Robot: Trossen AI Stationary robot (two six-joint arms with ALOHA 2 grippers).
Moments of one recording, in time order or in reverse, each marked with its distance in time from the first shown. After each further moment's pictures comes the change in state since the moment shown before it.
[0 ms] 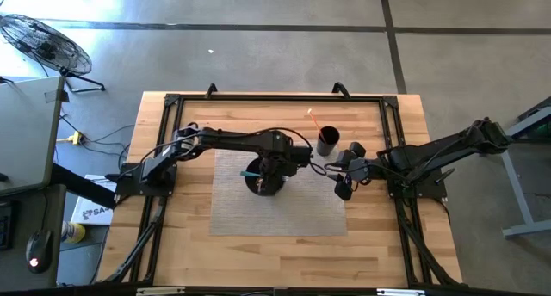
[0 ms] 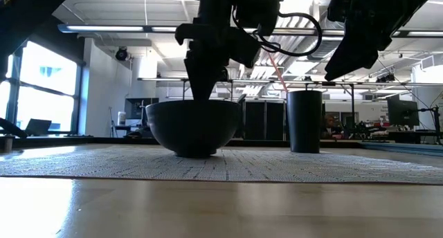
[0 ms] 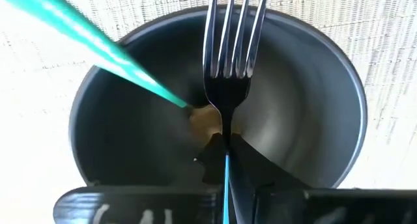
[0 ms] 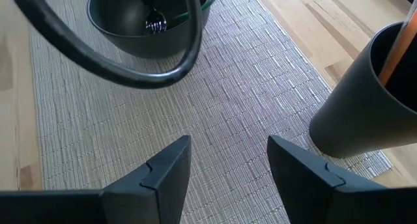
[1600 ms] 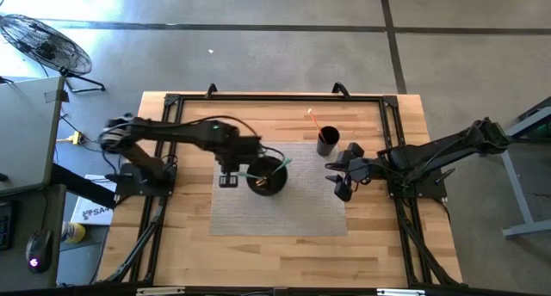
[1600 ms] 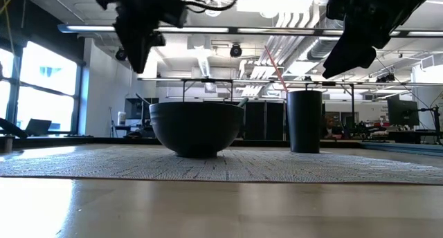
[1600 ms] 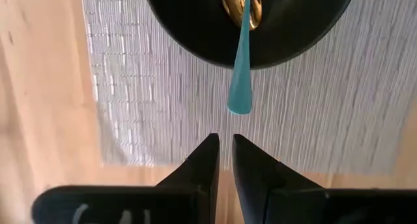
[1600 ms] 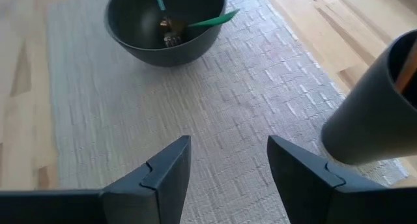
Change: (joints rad) left arm 0.000 -0.618 -0.598 0.144 -0.106 -0.139; right arm 0.000 0.000 0.000 0.032 -0.032 -0.011
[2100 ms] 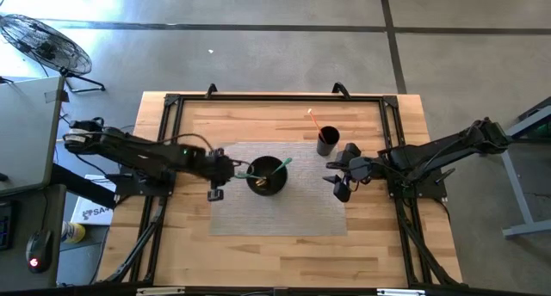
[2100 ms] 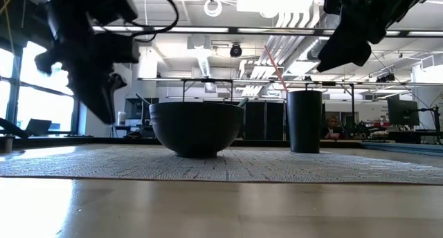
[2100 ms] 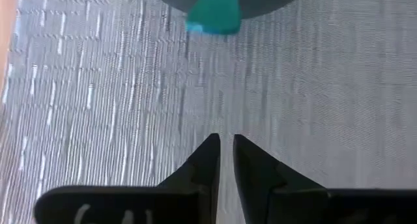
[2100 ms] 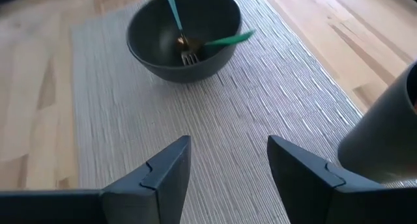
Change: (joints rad) left arm -0.086 -0.383 -0.784 0.768 -0.019 -0.122; right arm 0.000 0.000 0.000 0.073 -0.017 -0.015
